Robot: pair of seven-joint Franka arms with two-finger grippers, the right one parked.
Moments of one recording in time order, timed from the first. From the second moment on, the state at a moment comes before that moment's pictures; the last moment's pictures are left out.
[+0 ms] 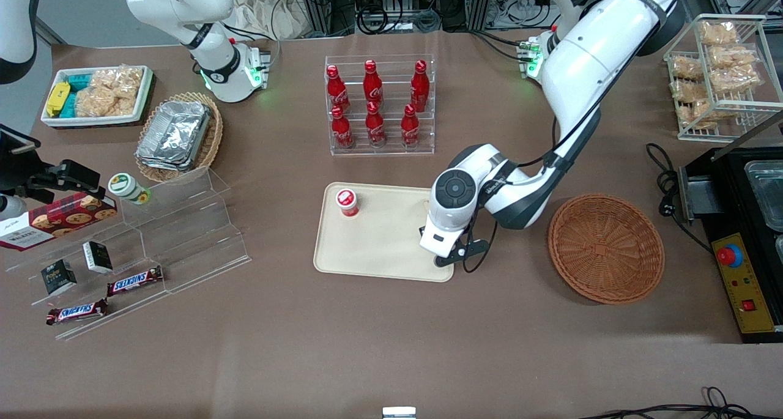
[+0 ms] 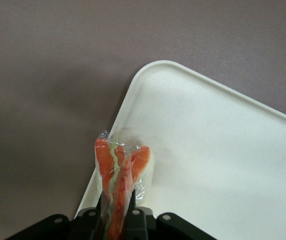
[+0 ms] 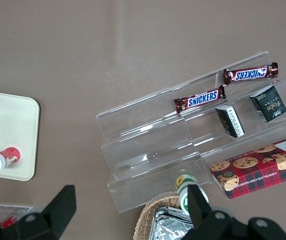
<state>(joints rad) -0.19 0.79 -0.55 -1.53 0.46 2.14 -1.20</state>
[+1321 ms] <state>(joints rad) -0.19 0.31 -0.33 -1.45 0.23 1.88 -1.24</state>
